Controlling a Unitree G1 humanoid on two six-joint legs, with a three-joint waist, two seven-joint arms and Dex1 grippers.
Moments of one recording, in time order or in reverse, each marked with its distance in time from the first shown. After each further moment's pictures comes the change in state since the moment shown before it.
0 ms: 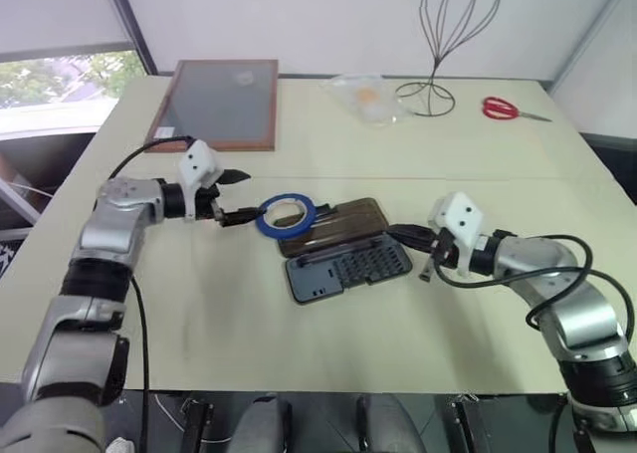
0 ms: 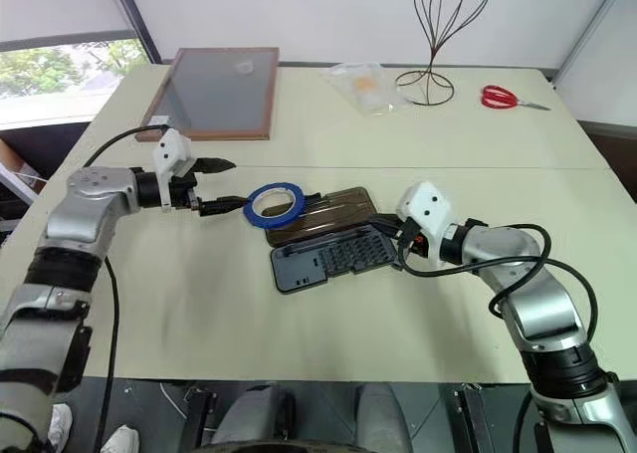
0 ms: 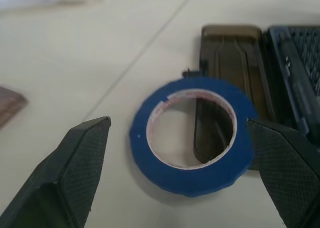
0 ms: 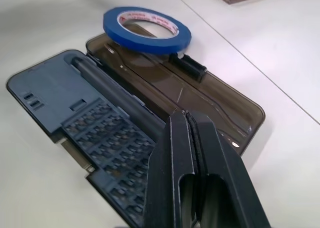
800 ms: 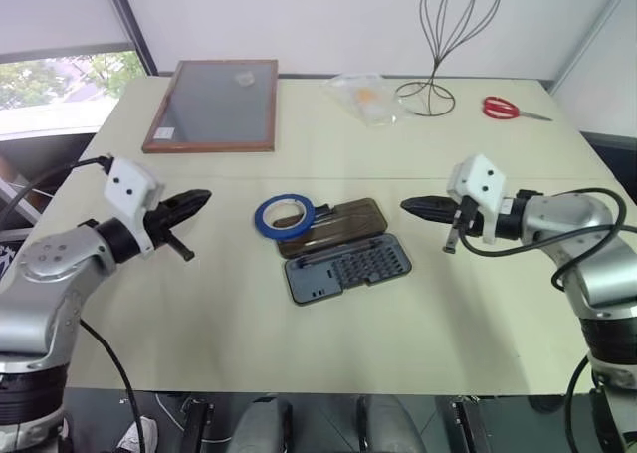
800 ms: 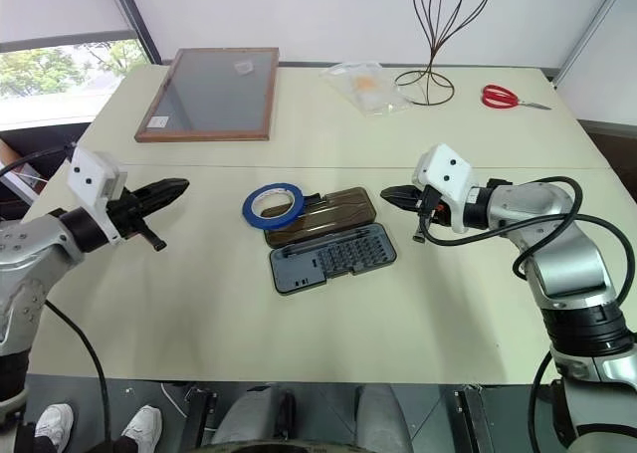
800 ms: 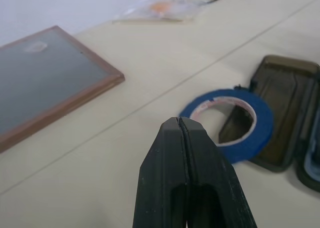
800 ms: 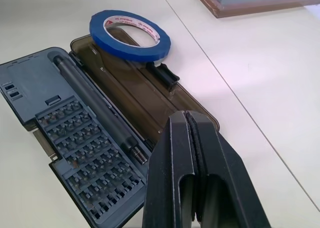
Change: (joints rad) left arm 0.561 0.104 0.390 -0.949 -0.275 0.473 0.535; right arm -0.207 -0.127 -0.018 0.168 -0.007 -0.037 0.199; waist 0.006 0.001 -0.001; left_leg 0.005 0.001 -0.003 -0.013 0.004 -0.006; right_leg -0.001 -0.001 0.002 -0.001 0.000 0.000
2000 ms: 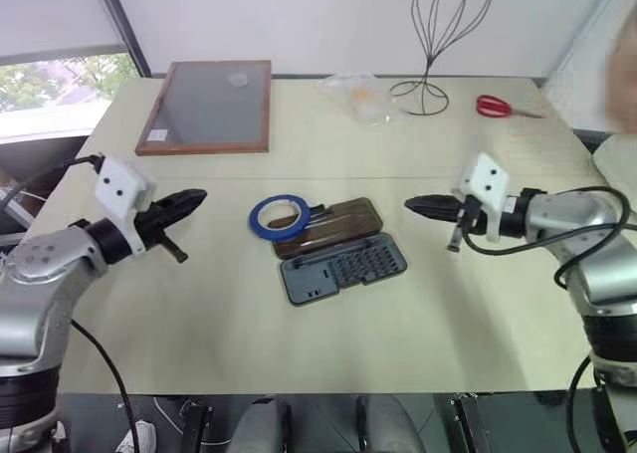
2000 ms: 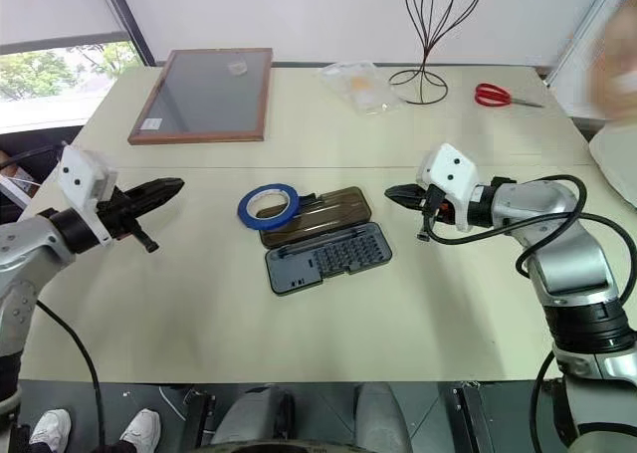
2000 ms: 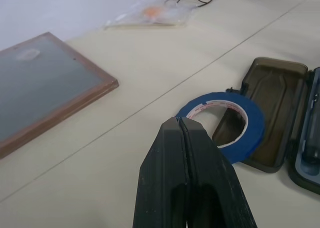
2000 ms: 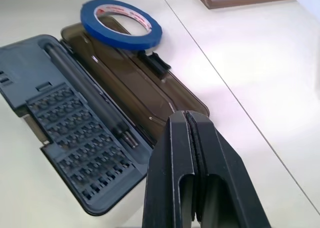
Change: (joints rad) left arm 0.048 0.024 0.045 -0.023 -0.016 -0.008 -0.055; right arm -0.013 -0.005 -0.005 0.018 -0.010 -0.016 0.020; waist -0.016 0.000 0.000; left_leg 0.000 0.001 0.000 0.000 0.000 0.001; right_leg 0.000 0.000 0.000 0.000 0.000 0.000
